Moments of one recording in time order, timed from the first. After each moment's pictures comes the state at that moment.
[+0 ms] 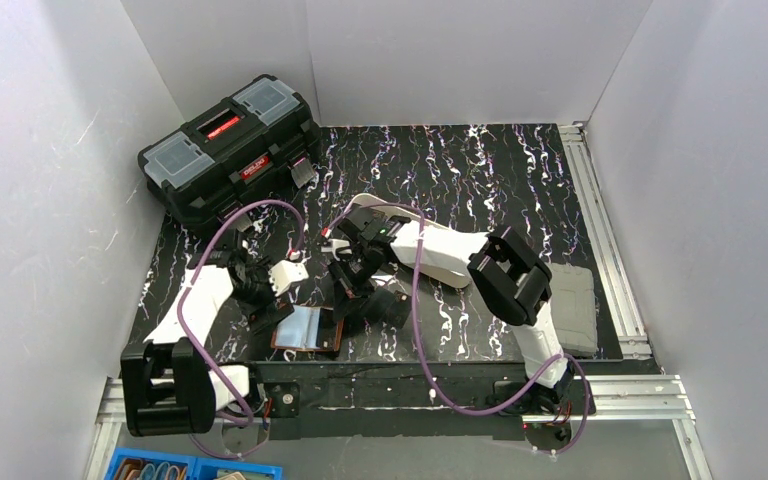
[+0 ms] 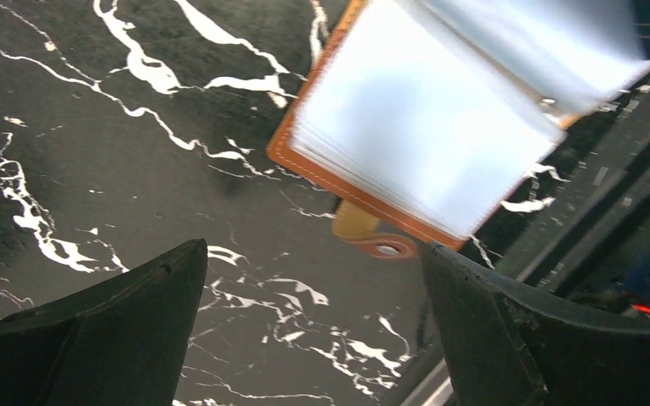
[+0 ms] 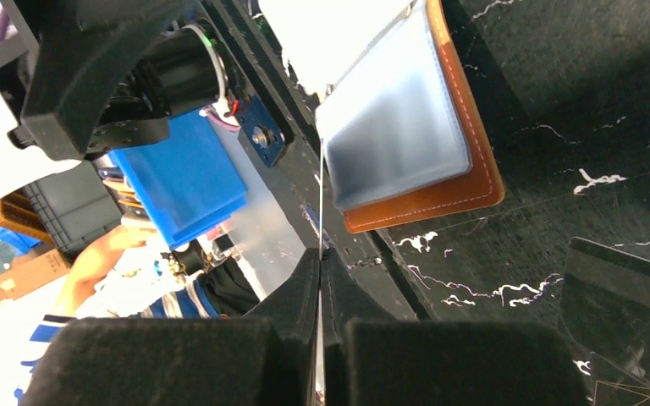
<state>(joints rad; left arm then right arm) 0.04 1.16 0.69 -0.98 0.36 1.16 0.96 2.08 1.53 -0.55 -0.83 0.55</state>
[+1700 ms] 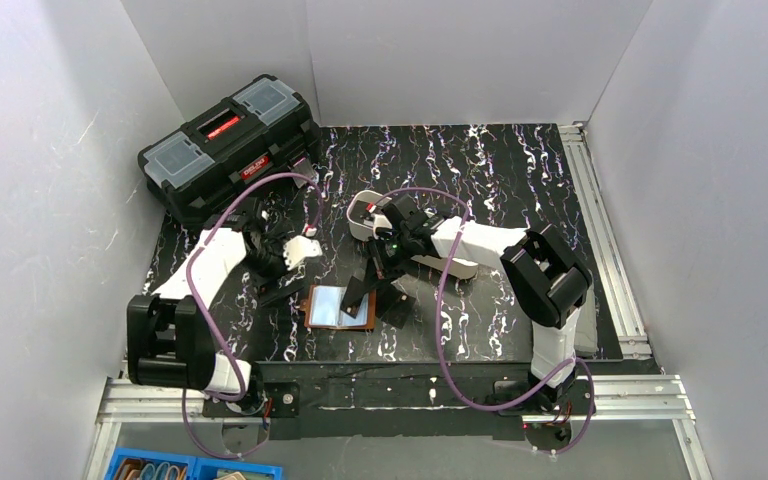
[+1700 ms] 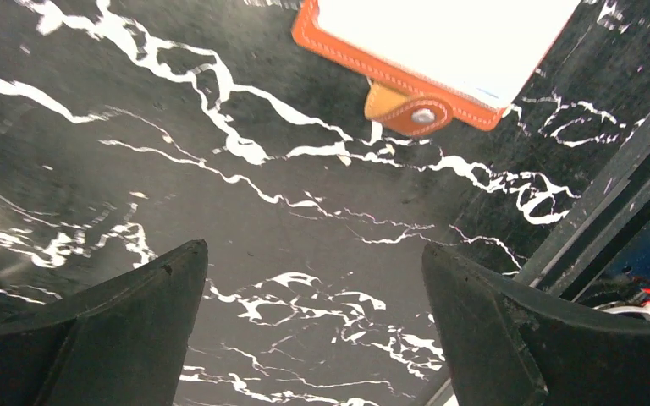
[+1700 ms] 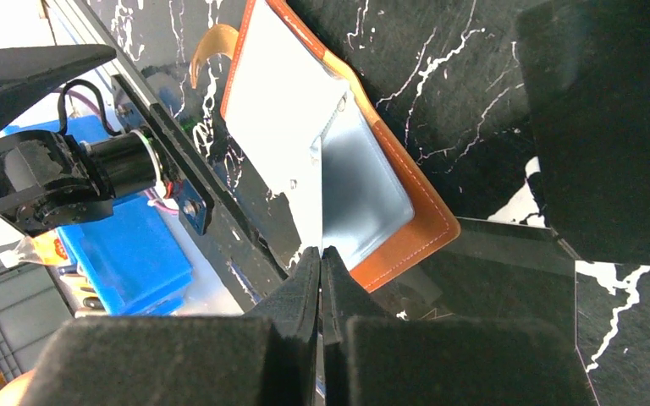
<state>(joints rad) -0.09 1.40 0.93 -1.02 0.31 1.12 0.79 1.90 1.25 -0.33 -0.64 0.55</state>
